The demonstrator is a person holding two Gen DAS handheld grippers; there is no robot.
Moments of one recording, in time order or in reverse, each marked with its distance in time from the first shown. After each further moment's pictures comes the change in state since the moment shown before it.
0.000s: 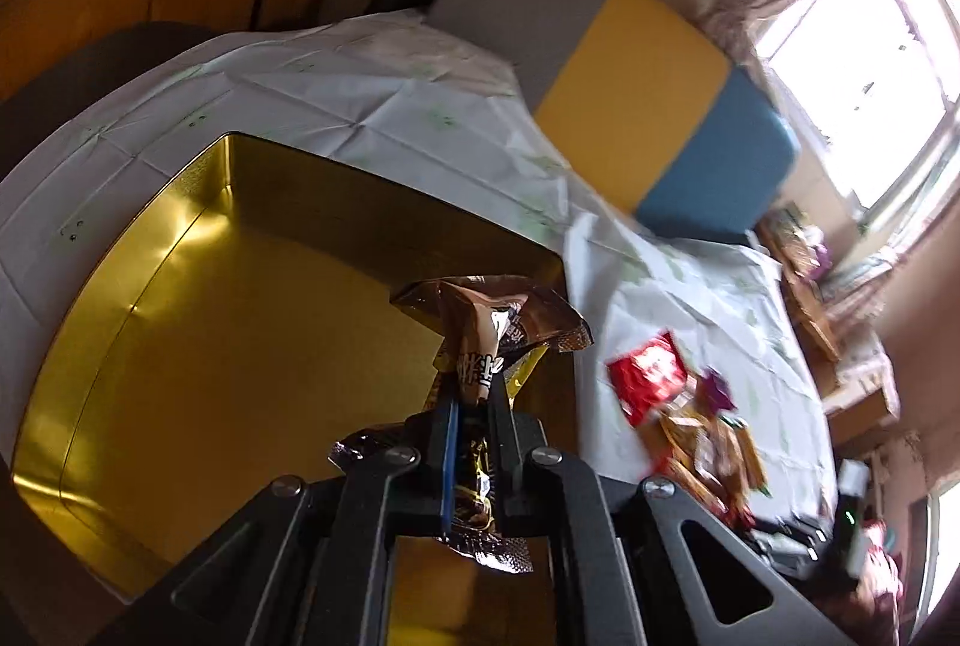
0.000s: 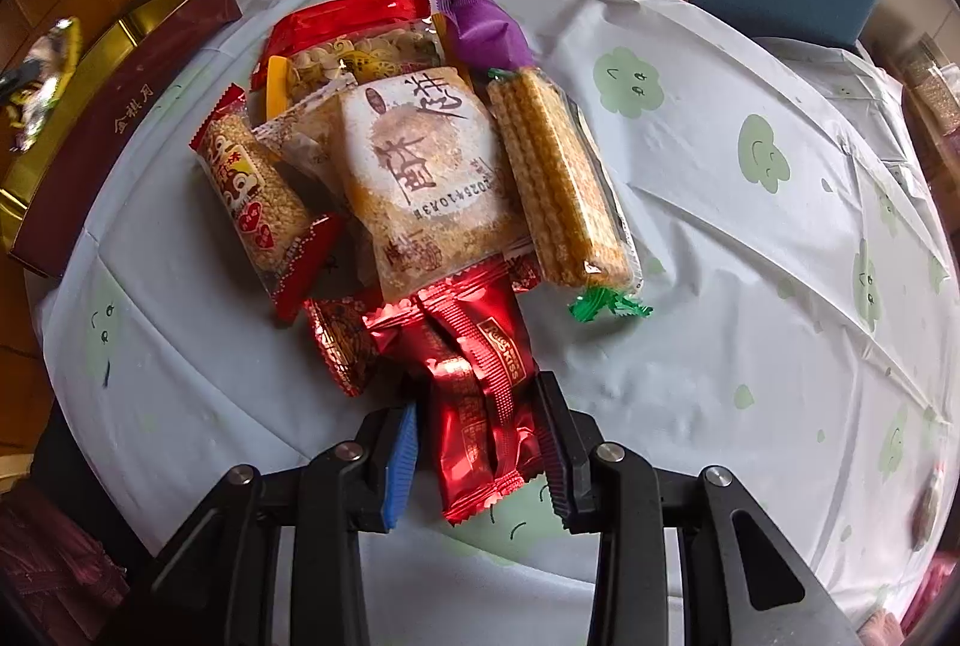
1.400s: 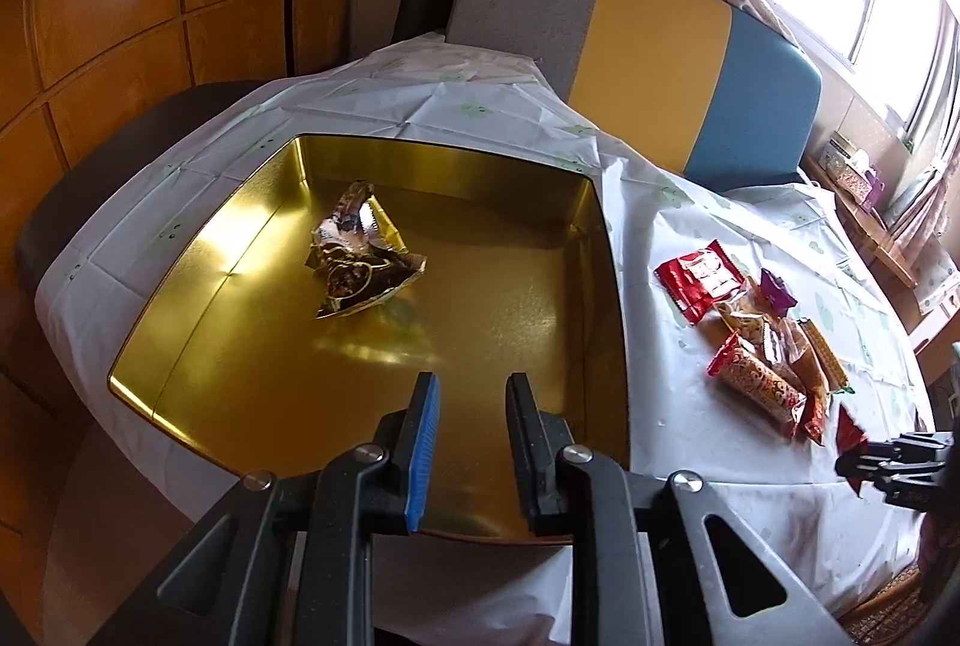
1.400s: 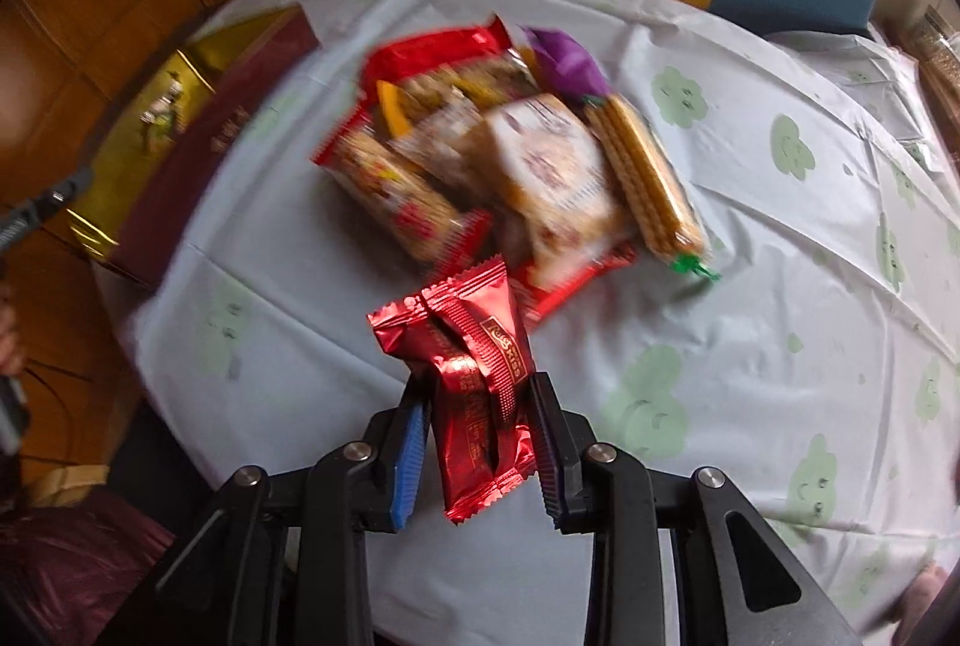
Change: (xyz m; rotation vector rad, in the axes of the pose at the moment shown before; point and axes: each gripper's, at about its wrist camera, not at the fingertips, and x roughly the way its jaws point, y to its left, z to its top) left arm -0.046 -0.021 -0.083 0.181 -0.064 0.224; right arm -0.054 0.045 -0.012 0.062 -0.088 0.180
